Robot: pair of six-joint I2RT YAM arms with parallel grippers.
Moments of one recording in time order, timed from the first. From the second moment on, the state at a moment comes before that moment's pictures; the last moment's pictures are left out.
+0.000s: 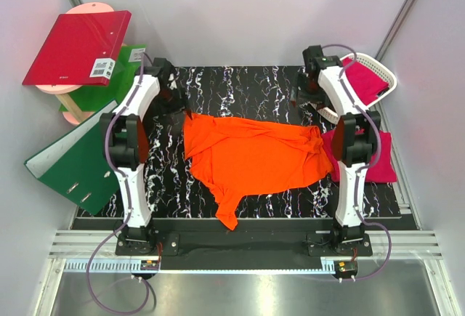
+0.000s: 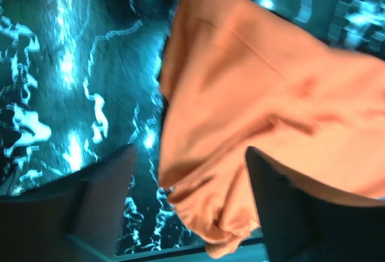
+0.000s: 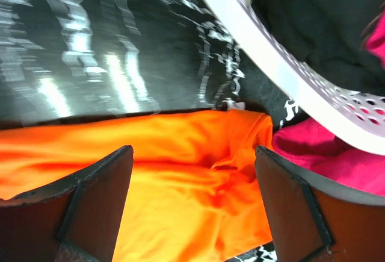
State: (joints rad) left arm -0.09 2.15 1.91 -1.10 0.19 -0.40; right arm 0.16 2.24 2.12 -1.10 0.13 0.35
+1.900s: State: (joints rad) left arm -0.04 2.42 2.21 -1.15 0.05 -0.42; right arm 0.16 2.06 1.91 -1.03 0.06 0.33
